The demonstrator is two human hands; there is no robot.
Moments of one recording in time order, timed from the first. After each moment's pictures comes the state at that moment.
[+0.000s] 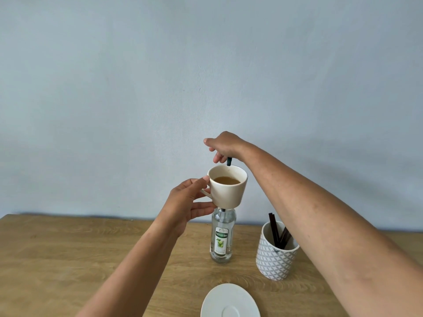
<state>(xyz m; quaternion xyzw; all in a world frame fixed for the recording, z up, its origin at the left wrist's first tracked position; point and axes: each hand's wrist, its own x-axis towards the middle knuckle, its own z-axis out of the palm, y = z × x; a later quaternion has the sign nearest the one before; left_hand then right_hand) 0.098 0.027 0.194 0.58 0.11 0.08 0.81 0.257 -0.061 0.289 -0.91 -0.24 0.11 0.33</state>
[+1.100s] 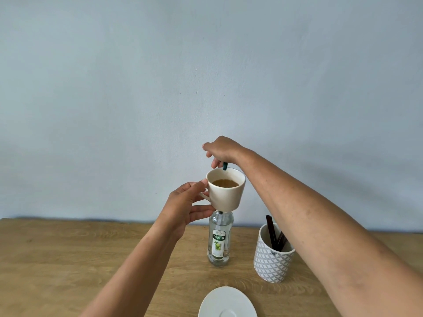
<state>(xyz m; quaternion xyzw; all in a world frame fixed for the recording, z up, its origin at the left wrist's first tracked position) 0.100 0.024 0.192 0.57 0.11 0.08 0.81 0.250 -0.060 0.287 -0.91 -0.23 0.11 0.32</state>
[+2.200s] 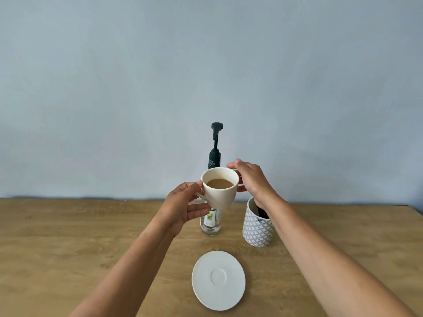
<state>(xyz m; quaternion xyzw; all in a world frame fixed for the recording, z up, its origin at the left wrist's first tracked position) 0.069 0.003 0.142 0.55 0.13 0.03 0.82 0.175 -0.167 0.179 -0.78 -0.14 0.07 0.61</state>
